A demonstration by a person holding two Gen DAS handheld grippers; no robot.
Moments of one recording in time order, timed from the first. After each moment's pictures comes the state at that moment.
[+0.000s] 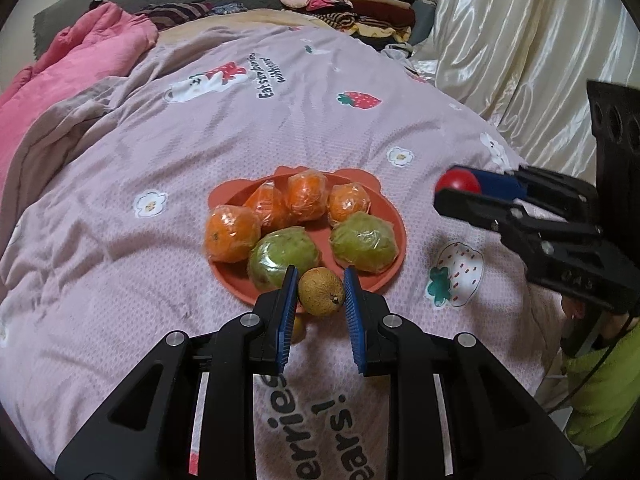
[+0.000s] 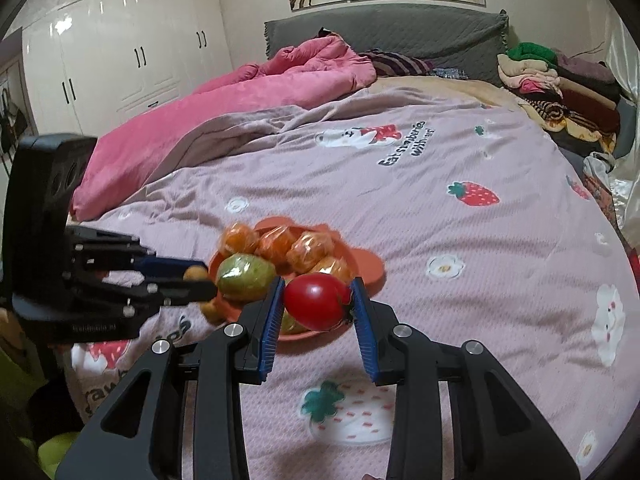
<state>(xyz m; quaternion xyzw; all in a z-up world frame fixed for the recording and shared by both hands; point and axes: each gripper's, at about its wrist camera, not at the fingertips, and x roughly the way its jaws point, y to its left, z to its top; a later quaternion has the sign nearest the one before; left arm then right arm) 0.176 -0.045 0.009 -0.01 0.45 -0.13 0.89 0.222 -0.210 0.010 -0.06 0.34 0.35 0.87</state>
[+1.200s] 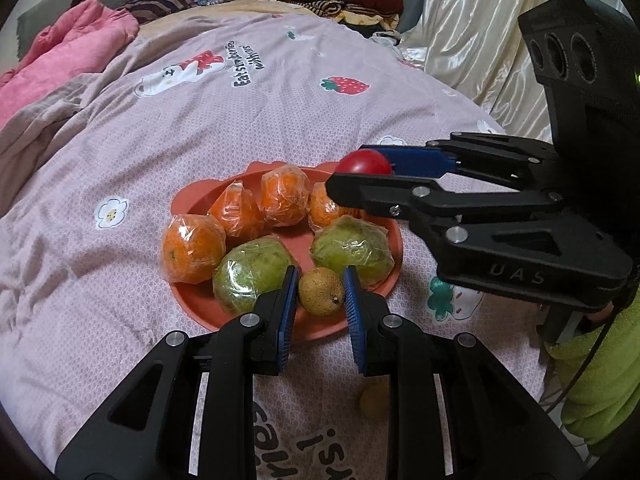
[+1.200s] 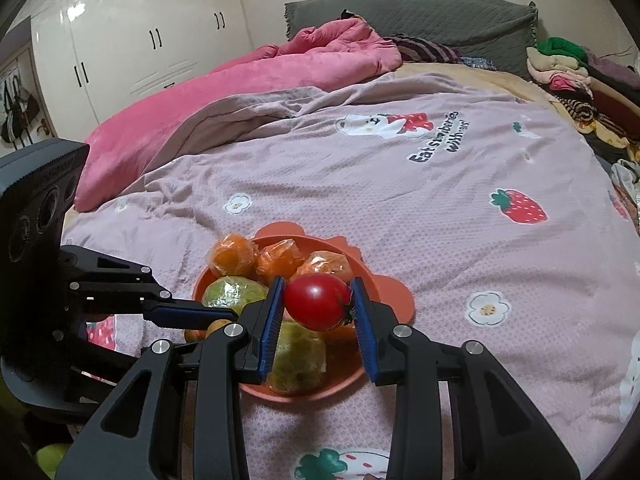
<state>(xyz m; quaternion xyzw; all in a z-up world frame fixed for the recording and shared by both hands) 0.199 -0.058 -0.010 -0.01 0.46 -0.15 0.87 0.268 -0.167 -0.011 -0.08 0.37 0.39 0.84</state>
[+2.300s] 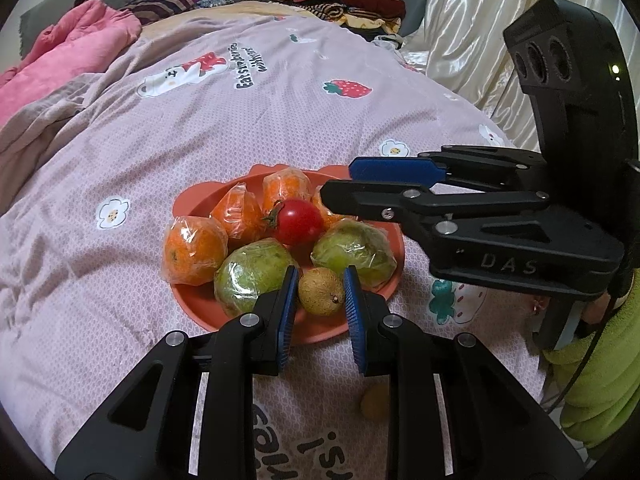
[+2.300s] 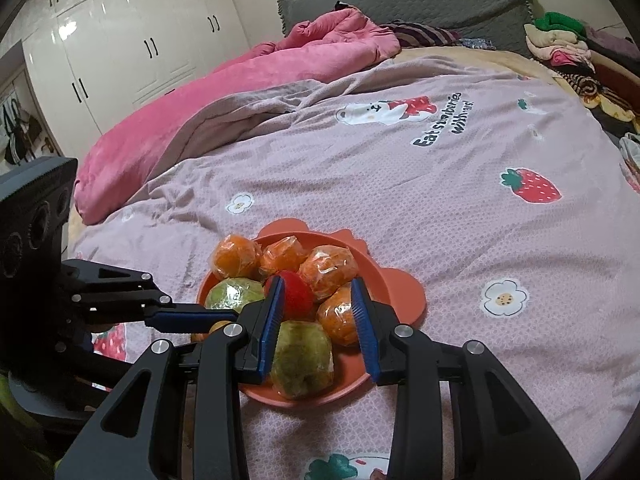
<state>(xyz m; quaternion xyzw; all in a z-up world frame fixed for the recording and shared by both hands) 0.199 -0.059 -0.010 -0.01 0.46 -0.15 0.88 0.276 -0.170 -0.018 -0.04 0.39 0.39 0.83</state>
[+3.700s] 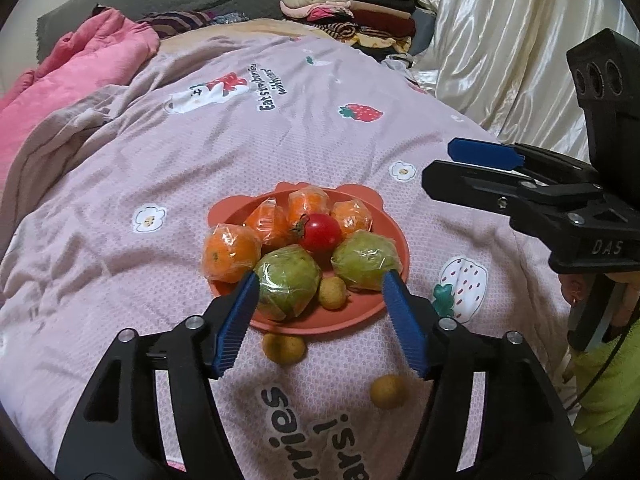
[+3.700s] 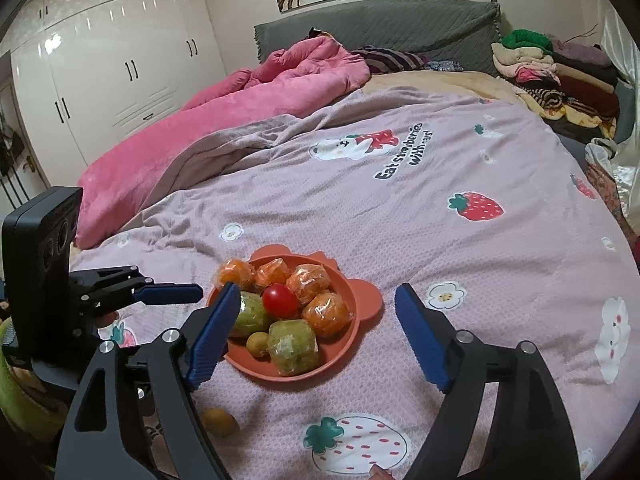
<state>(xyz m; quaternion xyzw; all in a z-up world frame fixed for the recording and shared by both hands) 0.179 -0.042 0.011 -0.02 0.43 -0.12 0.90 0.250 -0.201 0.025 -0.03 0.36 0.34 0.87</state>
